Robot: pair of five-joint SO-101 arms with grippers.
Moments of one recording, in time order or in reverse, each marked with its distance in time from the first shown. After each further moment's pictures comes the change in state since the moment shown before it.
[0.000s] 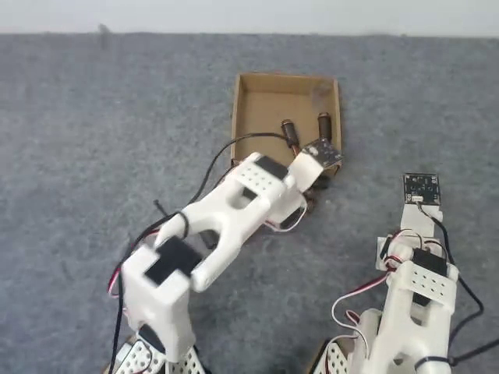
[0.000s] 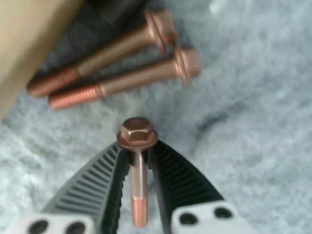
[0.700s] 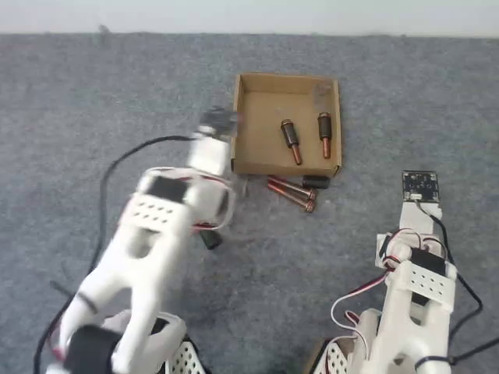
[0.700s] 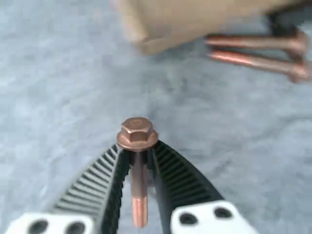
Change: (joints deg) left arm -21.4 -42.4 30.8 -6.8 8.8; right arm -1.0 0.0 0.0 -2.1 0.0
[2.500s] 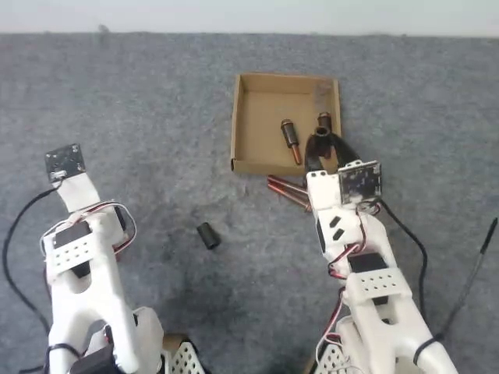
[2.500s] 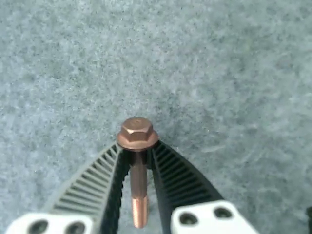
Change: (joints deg) left arm -41.2 -7.9 20.7 -16.4 0.8; right arm -33.7 1.4 5.8 -64.9 -14.0
